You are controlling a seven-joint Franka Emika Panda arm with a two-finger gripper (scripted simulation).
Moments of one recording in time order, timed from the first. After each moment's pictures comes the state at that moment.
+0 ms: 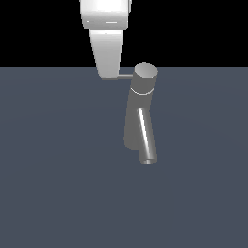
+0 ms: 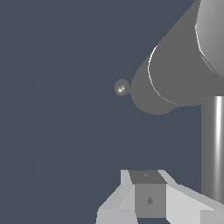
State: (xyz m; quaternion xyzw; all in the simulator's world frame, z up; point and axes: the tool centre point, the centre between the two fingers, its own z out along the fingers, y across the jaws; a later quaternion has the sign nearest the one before) arm -0.045 0.036 0.293 -0.70 0.65 -0.20 0.21
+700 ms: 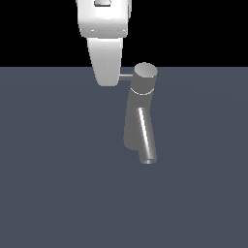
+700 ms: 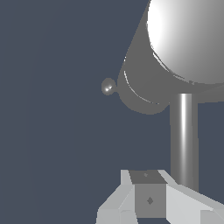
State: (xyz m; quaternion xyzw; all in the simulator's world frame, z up) arm -0.062 0.037 0.281 -0.70 0.65 -0.20 0.22
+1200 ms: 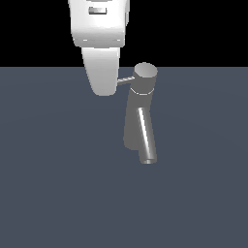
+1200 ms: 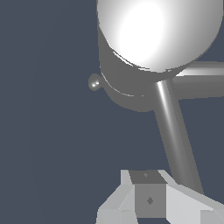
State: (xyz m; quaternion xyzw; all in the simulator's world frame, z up) arm -0.081 0.041 0.269 -0.70 0.65 -0.20 0.22
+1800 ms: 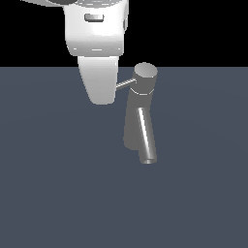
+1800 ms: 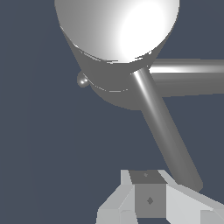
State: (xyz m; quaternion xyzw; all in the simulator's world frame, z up) arm -0.098 0.044 0.258 -0.71 0.64 -0.20 0.22
